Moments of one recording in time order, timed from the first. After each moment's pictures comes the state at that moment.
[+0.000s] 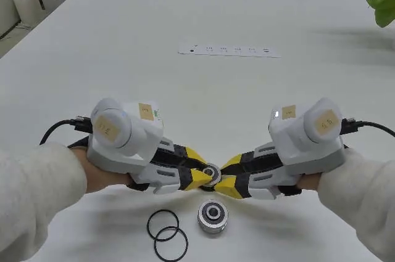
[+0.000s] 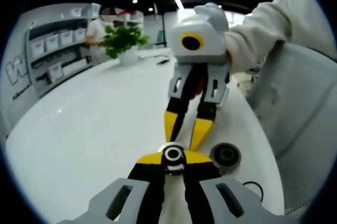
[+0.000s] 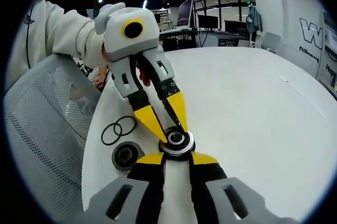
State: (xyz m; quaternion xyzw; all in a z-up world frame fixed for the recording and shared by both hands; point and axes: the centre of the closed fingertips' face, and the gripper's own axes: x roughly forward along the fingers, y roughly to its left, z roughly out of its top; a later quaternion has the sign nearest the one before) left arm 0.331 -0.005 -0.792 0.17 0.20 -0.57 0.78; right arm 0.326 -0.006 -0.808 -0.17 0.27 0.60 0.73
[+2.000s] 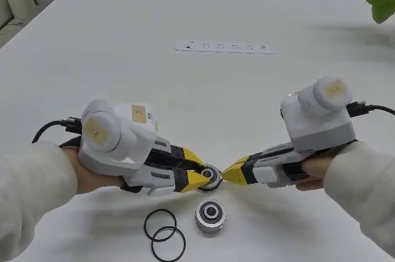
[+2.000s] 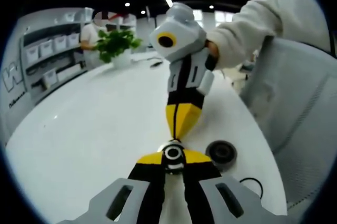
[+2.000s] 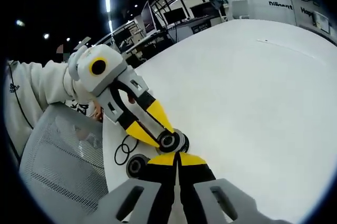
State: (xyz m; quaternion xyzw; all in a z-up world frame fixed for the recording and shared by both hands) left arm 0.326 -0.006 -0.793 0.17 0.18 -0.59 0.77; right arm 0.329 -0.018 -0.799 -0.02 0.39 0.54 0.74
